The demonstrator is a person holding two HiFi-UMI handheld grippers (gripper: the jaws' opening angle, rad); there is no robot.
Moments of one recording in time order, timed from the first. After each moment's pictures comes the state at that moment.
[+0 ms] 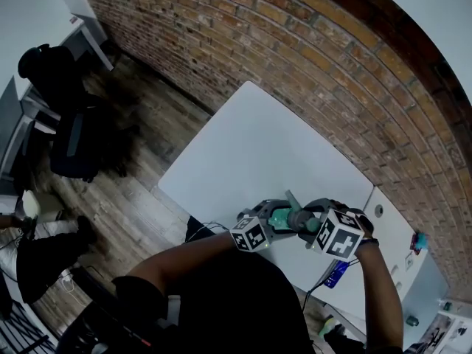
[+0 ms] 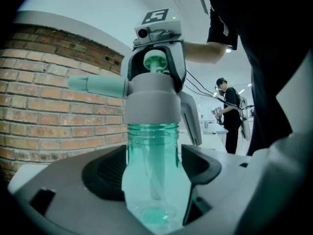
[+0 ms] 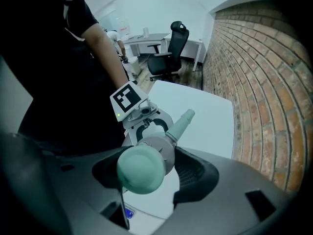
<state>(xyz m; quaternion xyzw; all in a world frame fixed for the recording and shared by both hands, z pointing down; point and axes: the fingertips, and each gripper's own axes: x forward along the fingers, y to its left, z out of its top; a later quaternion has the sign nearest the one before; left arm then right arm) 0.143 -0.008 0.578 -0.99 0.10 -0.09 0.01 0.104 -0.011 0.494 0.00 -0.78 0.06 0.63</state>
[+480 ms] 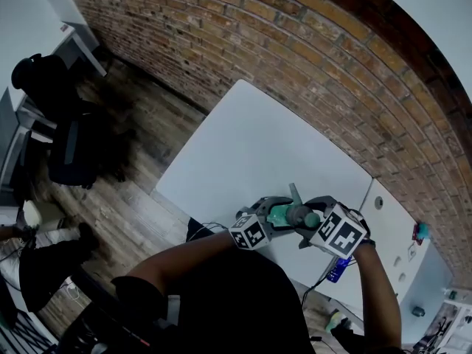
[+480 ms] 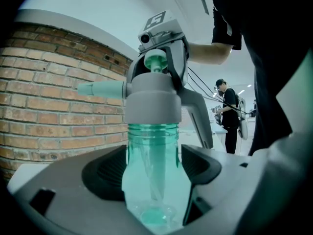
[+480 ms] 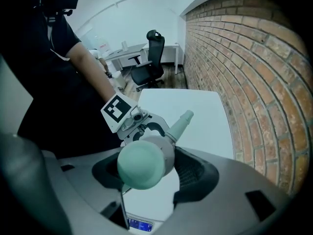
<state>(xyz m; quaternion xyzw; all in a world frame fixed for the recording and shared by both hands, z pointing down) 0.144 -0.010 0.579 -0.99 0.10 -0.10 0.01 0.106 -0.015 0.494 0.09 -0.80 0.14 0.58</state>
